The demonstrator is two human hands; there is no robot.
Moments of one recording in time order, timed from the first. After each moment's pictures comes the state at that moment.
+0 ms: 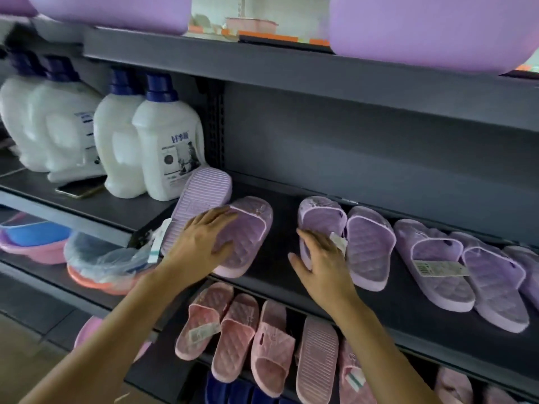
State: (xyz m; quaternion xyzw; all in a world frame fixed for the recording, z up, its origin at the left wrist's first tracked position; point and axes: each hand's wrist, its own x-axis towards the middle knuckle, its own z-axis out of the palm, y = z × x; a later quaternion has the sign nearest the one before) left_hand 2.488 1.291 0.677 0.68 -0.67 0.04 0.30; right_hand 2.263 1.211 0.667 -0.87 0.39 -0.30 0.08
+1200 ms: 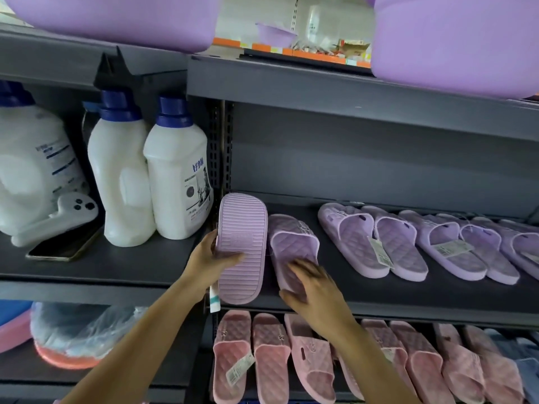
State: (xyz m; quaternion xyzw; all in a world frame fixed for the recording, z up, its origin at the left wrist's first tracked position) left_hand 2.622 1.262 0.661 0.61 -0.47 -0.42 0.49; right_hand 2.404 1.268 0.644 -0.84 0.49 -0.23 0.05
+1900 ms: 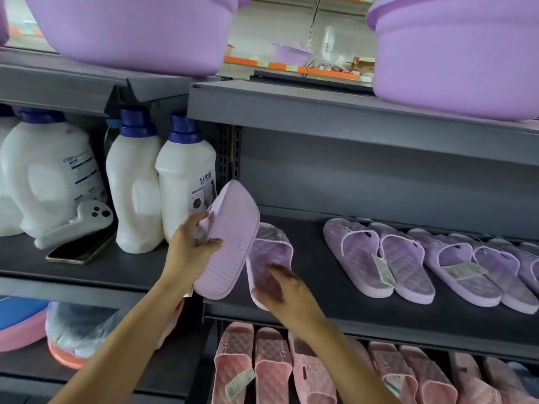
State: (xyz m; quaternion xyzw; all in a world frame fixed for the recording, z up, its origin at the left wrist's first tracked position) left_hand 2.627 1.280 0.711 0.62 -0.46 -0.25 0.58; right_hand 2.436 1.256 0.655 -0.83 0.43 -0.28 0.22
